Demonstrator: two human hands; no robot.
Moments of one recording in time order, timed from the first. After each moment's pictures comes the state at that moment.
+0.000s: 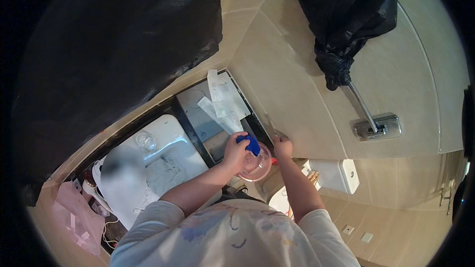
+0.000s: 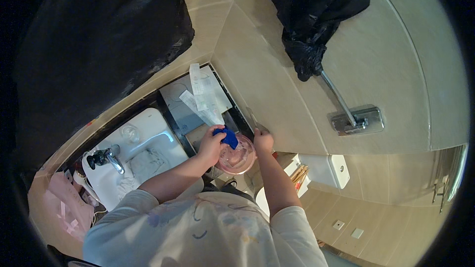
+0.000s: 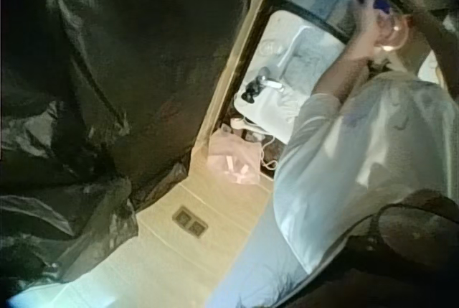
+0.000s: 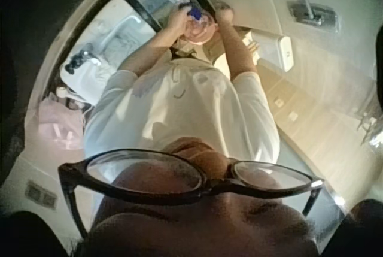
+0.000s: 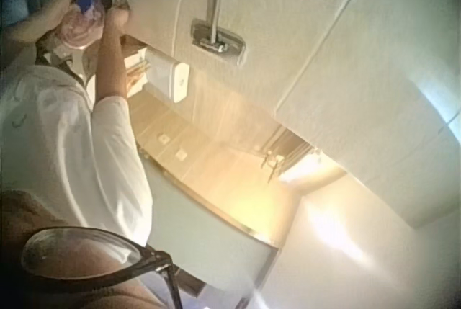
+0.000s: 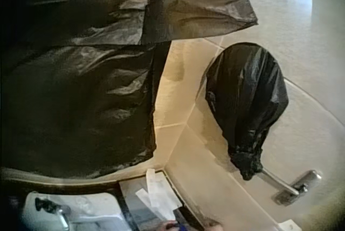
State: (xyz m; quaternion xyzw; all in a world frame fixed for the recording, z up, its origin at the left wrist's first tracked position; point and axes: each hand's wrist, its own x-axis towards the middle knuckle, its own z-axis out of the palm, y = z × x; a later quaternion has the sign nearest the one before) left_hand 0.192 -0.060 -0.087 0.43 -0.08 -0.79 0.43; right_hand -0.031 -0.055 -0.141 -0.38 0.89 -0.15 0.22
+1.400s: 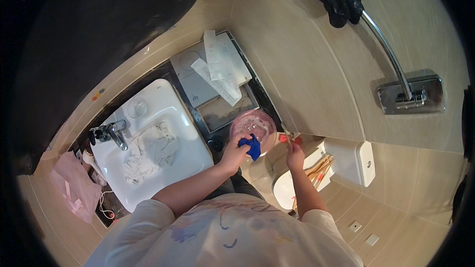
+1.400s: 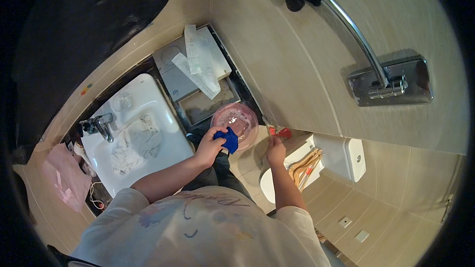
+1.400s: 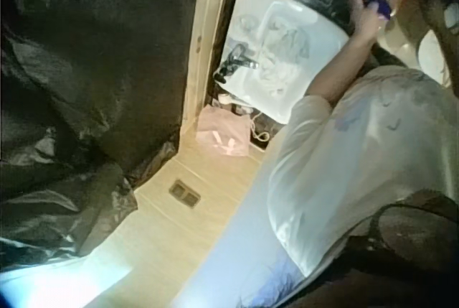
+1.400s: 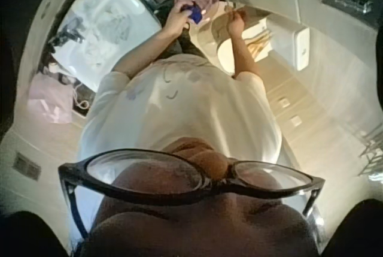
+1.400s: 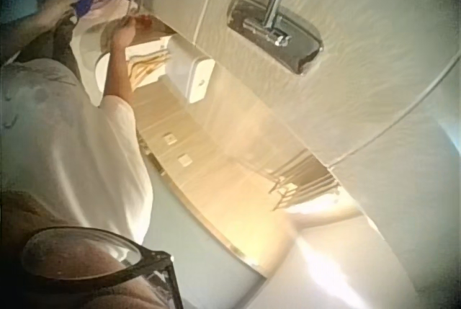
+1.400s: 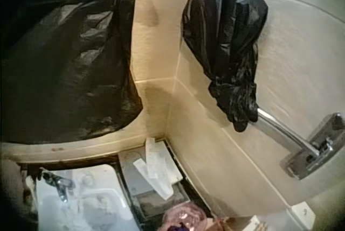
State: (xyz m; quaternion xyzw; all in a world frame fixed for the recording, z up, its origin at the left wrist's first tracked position) left_hand 0.155 0.051 -0.140 0.47 -0.21 -0.77 0.38; right_hand -0.103 0.094 -0.193 -0.45 0.84 -0.18 0.23
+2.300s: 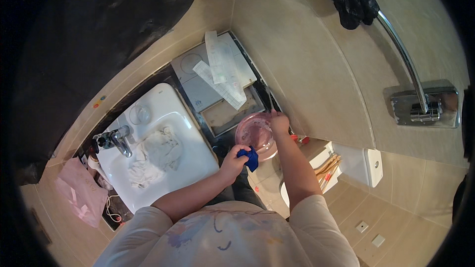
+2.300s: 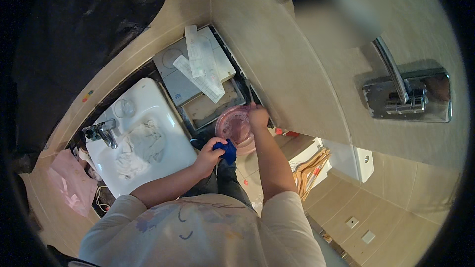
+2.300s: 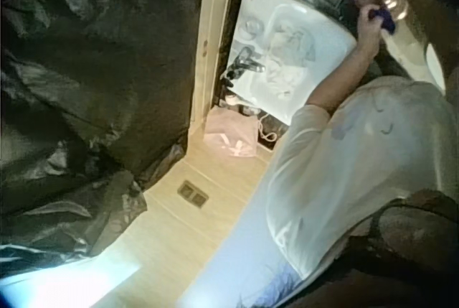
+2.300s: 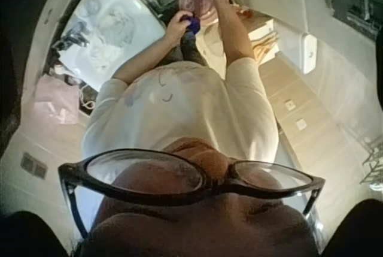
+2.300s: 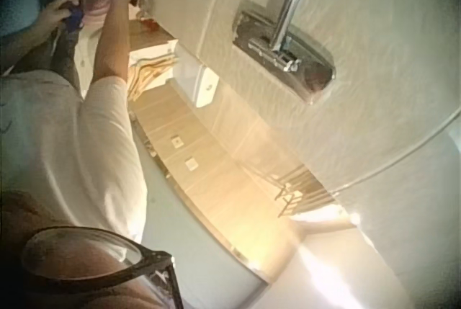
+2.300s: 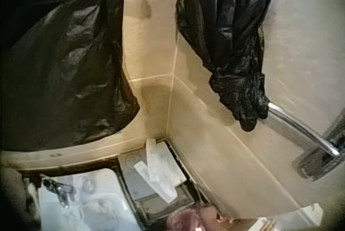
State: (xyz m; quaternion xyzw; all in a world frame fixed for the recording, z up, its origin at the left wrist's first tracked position) left_hand 0.177 0.070 -0.177 0.47 -0.22 -0.78 0.34; right_hand -0.031 -0.045 -0.260 -0.37 0.82 -0.25 0.34
